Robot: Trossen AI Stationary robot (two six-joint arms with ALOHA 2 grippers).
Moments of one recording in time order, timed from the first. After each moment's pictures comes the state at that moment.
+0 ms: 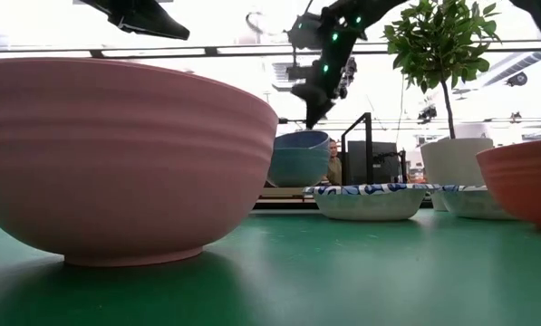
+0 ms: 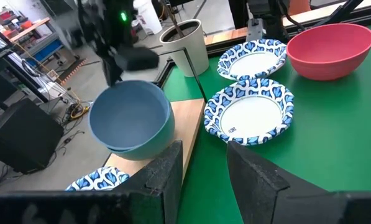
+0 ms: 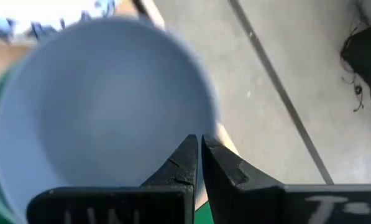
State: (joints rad) left arm -0.26 0.95 0.77 -0.23 -0.64 0.11; right arm -0.51 1.83 1.71 -0.81 0.29 -0.15
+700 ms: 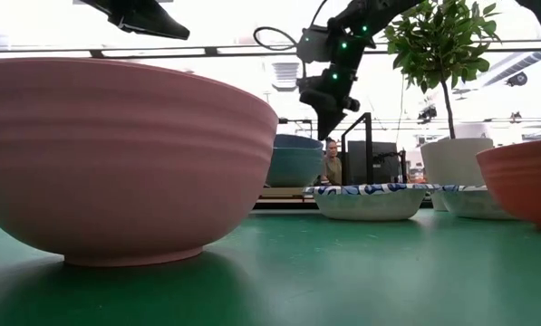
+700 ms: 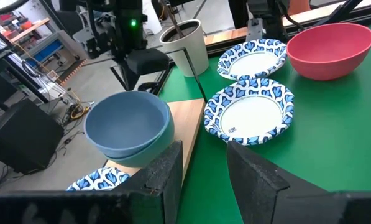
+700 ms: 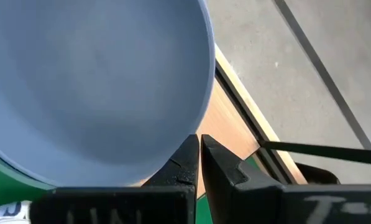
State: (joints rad) left arm -0.26 0.95 0.77 -0.23 -0.64 0.12; right arm -0.55 1.81 1.62 -0.85 0.18 -0.05
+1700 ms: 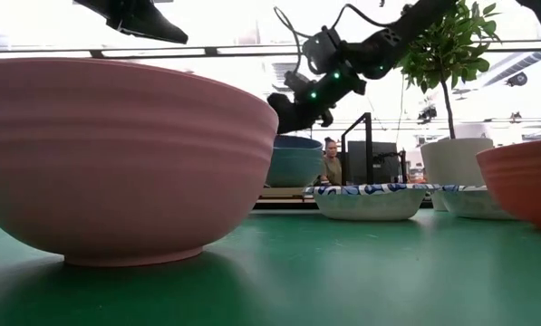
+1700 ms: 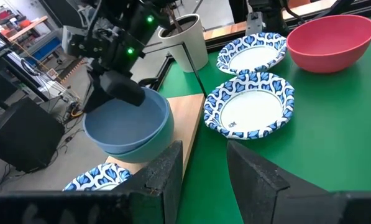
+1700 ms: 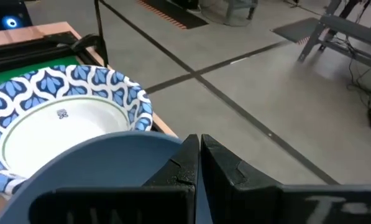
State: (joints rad) left arm -0.26 0.95 0.76 -0.24 -0.64 0.12; right arm -0.51 1.82 1.23 0.22 0.21 -0.04
